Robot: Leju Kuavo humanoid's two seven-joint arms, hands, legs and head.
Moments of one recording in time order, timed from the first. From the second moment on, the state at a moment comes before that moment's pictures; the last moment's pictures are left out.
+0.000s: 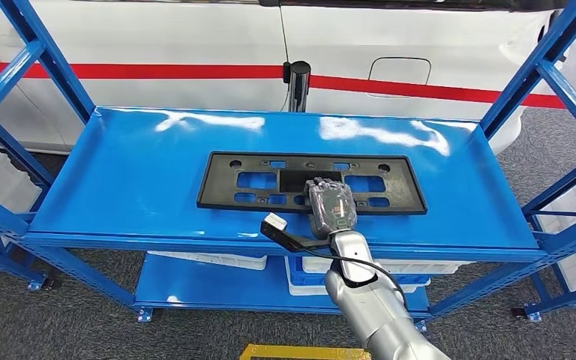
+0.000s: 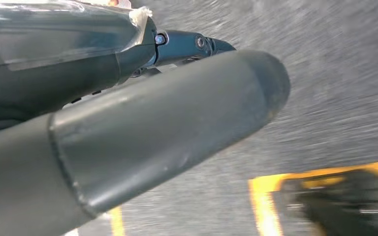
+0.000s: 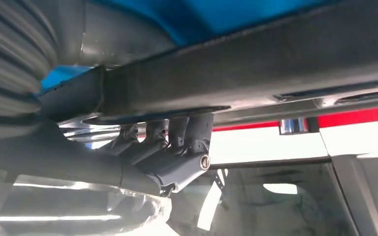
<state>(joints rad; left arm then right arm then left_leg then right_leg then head) -0.07 -0.12 0.29 -0.20 -0.62 0.30 -0.02 -0.48 0.15 0.33 -0.88 1.43 -0.49 0.10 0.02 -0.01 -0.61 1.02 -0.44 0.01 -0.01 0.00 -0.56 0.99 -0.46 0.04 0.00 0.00</state>
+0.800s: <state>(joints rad) -0.07 -0.14 0.51 -0.20 -0.53 0.12 -0.29 -0.36 0.03 0.40 -1.81 1.10 -0.54 -0.14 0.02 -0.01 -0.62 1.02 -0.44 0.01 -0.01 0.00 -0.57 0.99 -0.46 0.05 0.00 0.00</state>
